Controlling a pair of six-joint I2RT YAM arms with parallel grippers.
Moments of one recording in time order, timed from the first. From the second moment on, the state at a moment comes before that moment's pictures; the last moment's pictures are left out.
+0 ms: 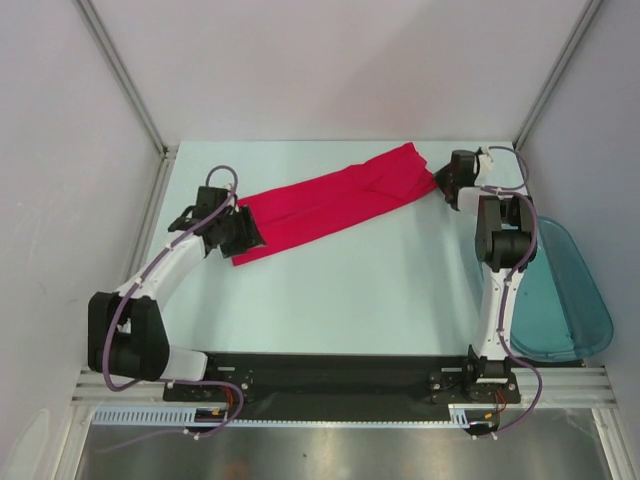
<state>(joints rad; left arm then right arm) -0.13 1.39 0.96 -0.50 0.23 -0.46 0.00 2.28 1.50 0.26 0.19 0.86</state>
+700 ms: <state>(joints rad) -0.01 1.47 0.80 -0.49 0.03 -0.69 -0.04 1.59 1.17 -0.07 0.06 0.62</state>
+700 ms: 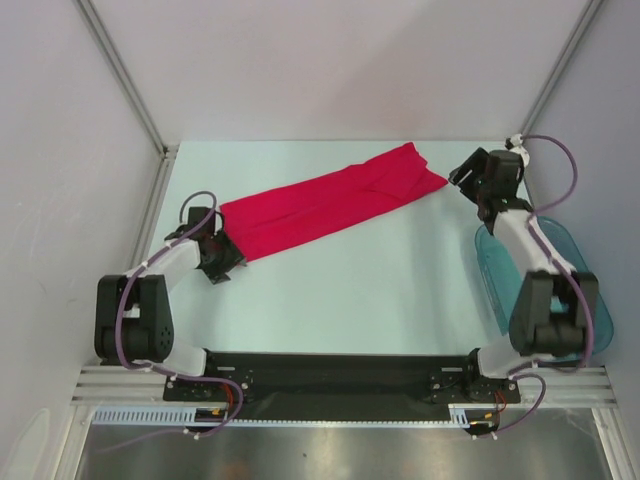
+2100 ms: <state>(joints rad) 0.02 1.44 0.60 -0.18 0.19 -0.87 0.05 1.17 0.86 -0.09 -0.04 0.64</state>
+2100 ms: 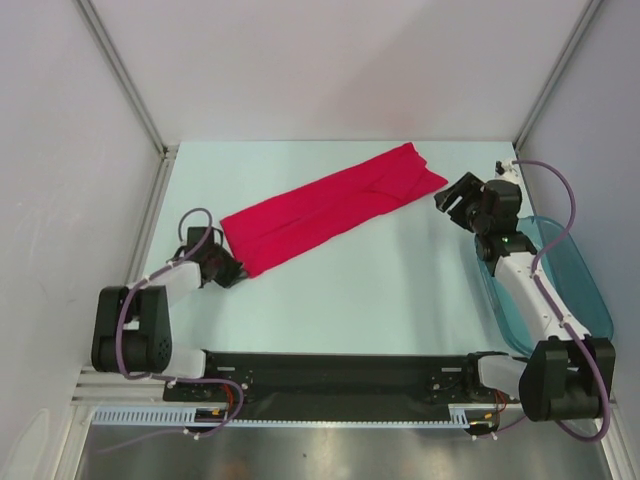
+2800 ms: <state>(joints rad) -0.97 1.27 0.50 -0.28 0.11 -1.08 0.02 1.82 1.20 0.06 -0.08 0.64</state>
